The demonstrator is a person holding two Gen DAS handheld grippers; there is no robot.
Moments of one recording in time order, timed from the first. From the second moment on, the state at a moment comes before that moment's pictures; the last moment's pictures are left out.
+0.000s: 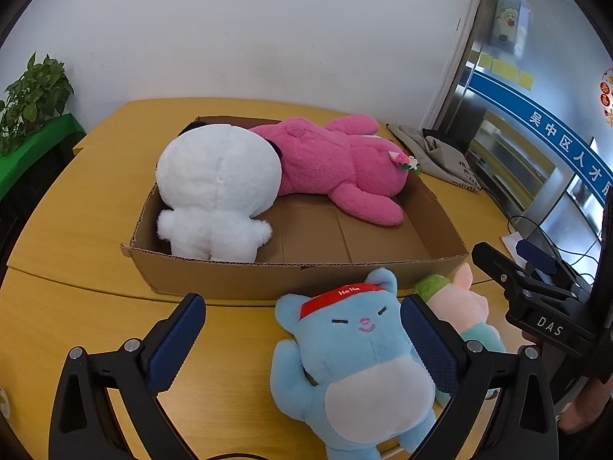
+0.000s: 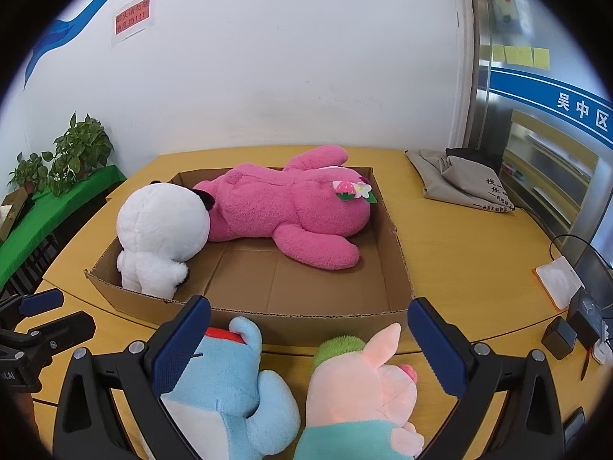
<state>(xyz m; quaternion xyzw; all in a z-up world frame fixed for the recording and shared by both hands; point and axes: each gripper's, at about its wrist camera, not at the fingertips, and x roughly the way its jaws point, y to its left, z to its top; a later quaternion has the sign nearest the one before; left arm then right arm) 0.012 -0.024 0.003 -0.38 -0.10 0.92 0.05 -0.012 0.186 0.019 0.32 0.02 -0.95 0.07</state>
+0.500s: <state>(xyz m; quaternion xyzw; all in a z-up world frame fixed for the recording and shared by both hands) -0.002 -0.033 -0.025 -0.43 -0.14 0.89 0.08 0.017 0.198 -0.008 0.37 0.01 -0.92 0.16</state>
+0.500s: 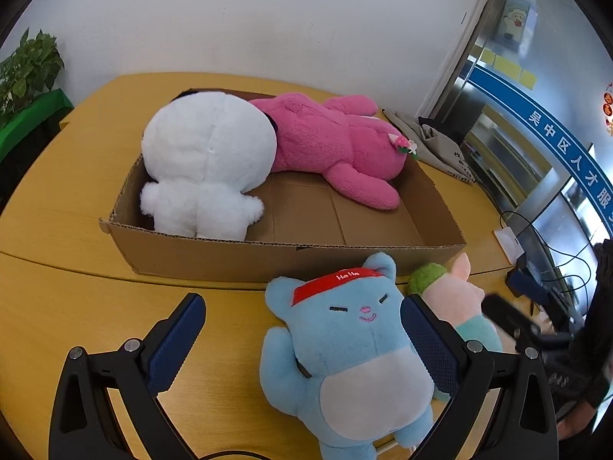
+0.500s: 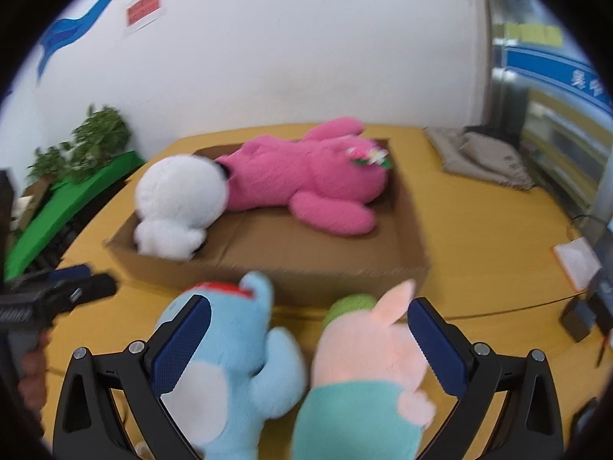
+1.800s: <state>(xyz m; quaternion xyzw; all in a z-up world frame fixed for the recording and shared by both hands) 0.012 -0.003 -0.038 -0.47 -0.16 0.84 0.24 0.052 0.113 -0.054 0.36 0.08 -0.89 0.27</state>
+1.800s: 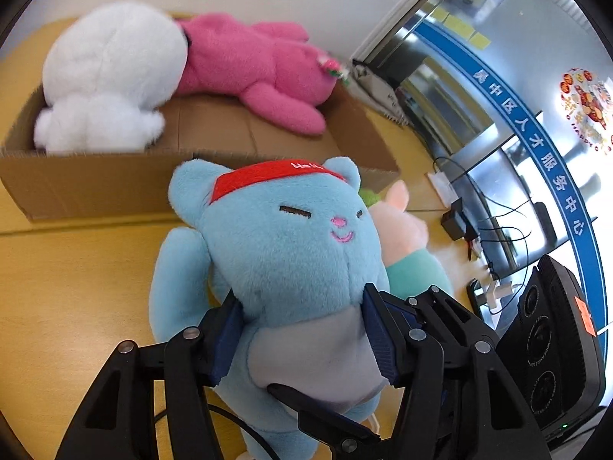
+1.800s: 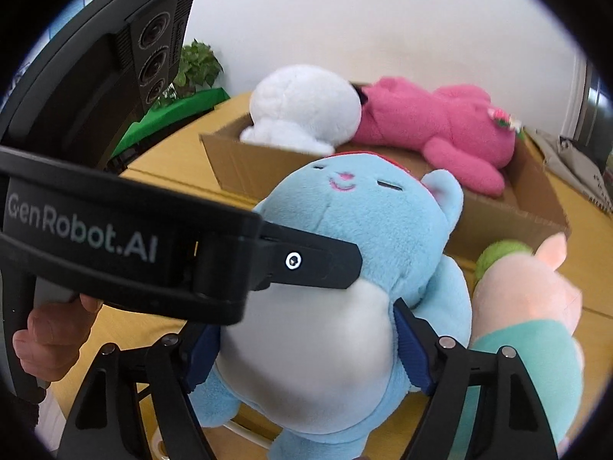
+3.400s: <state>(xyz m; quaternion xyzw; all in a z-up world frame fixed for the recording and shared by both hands) -0.063 -0.034 0.058 -0.33 -0.06 0.94 0.09 -0.088 0.153 -0.020 0.36 0.02 -0.92 0.15</state>
